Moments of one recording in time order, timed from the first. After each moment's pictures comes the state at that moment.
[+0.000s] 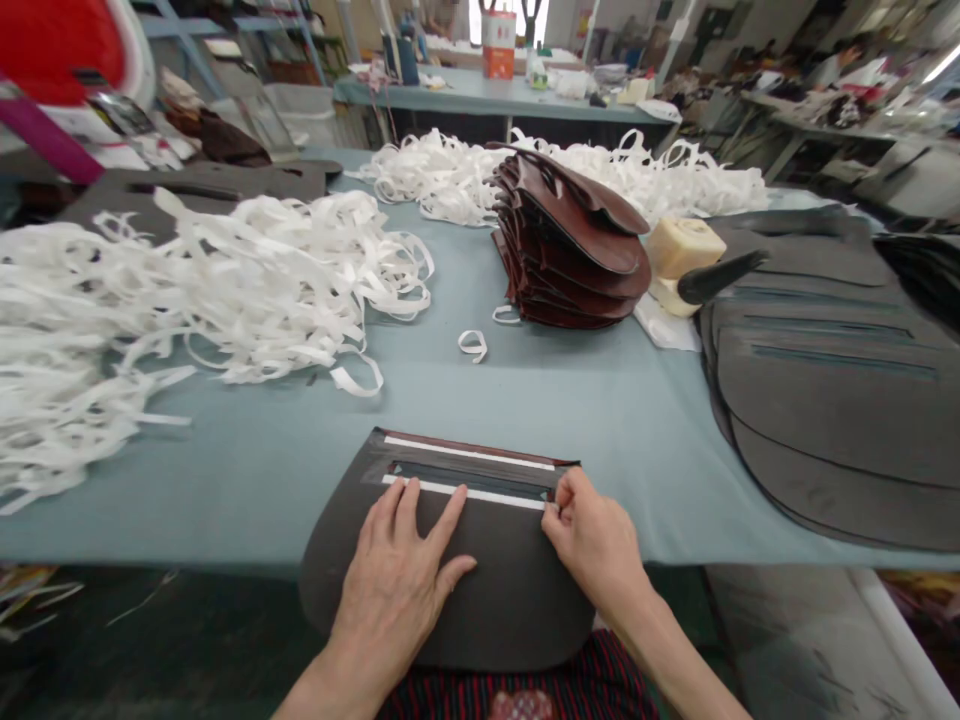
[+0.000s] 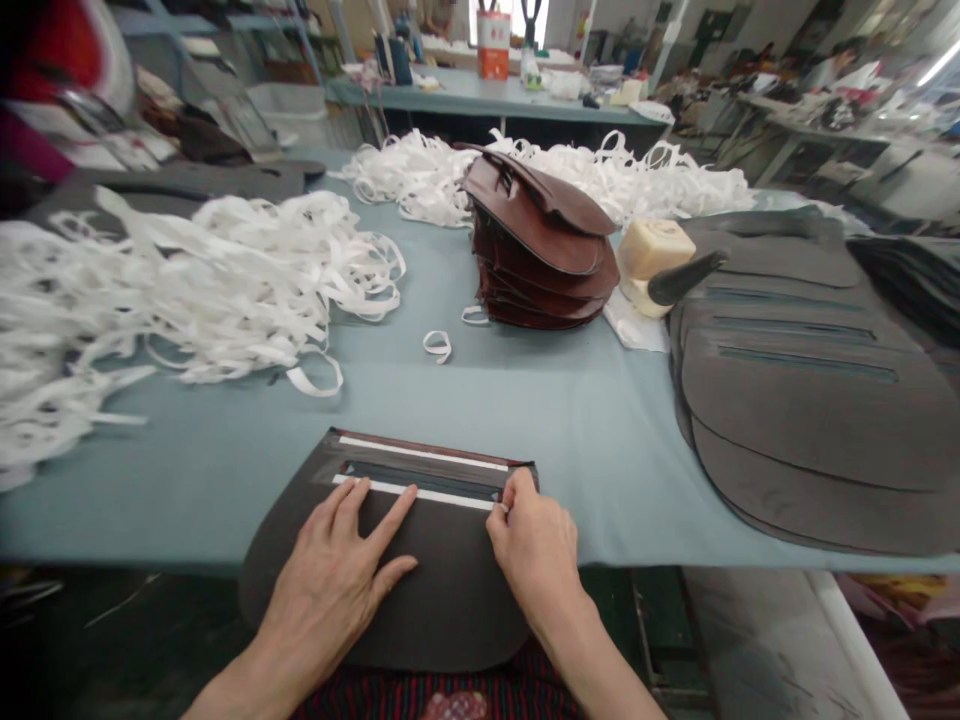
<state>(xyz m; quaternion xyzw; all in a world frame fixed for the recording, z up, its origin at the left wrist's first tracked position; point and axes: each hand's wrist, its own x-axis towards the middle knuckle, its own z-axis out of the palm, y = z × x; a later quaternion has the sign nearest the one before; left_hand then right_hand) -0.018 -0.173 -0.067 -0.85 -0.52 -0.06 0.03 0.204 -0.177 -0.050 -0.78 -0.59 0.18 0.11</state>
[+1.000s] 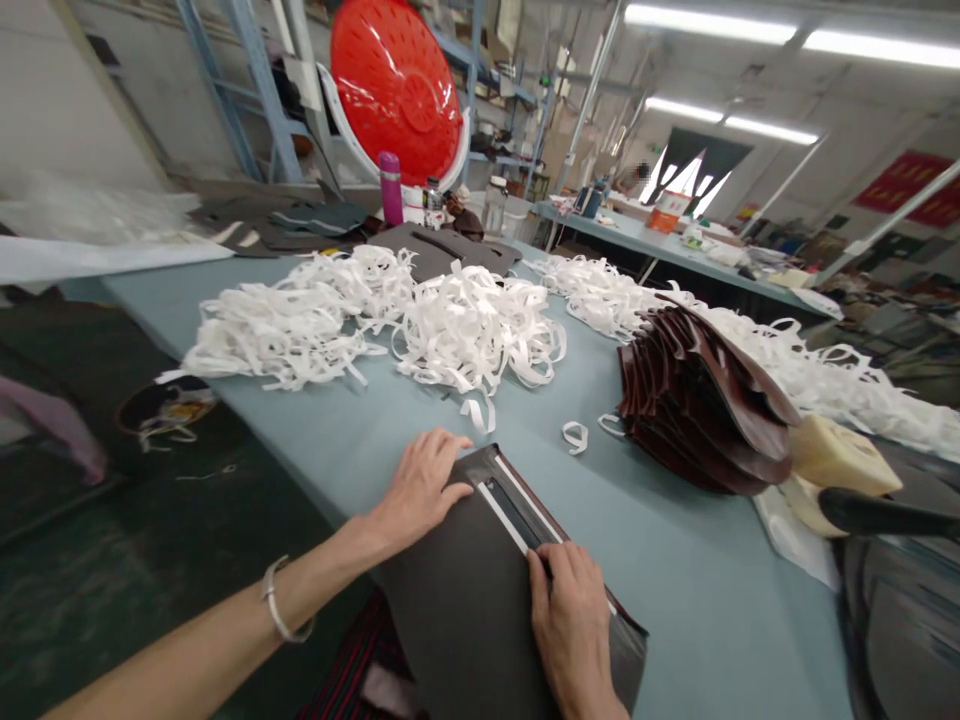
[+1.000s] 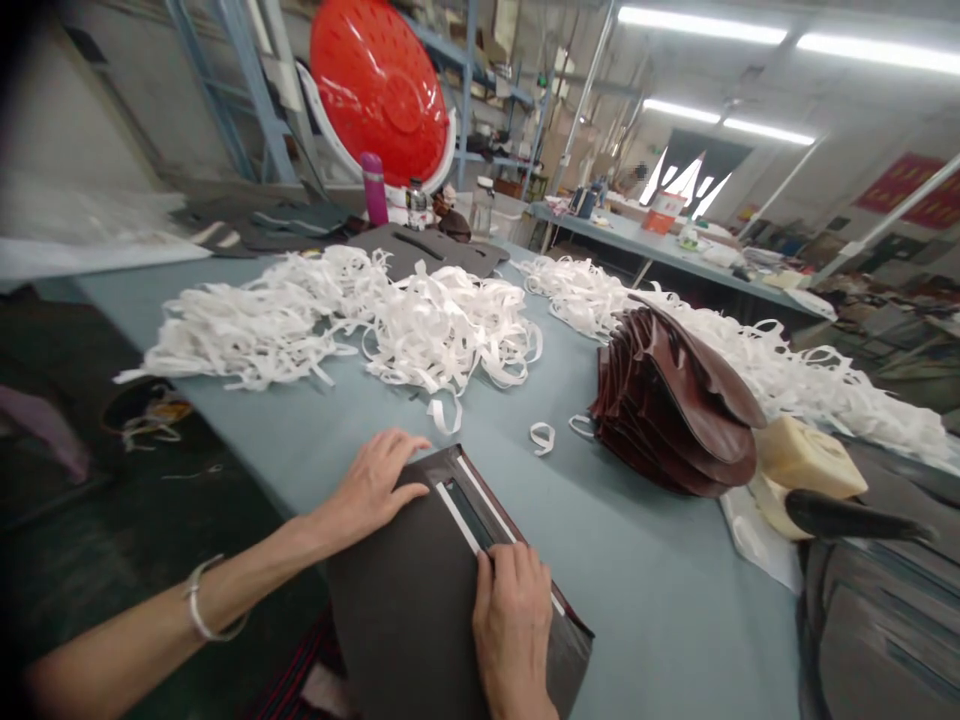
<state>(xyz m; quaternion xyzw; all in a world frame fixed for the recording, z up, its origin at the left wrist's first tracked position) -0.094 -0.091 -0.050 -0.70 -0.63 -0.30 -0.13 0.141 -0.122 -0.077 -0.53 -0.81 0.02 0.25</state>
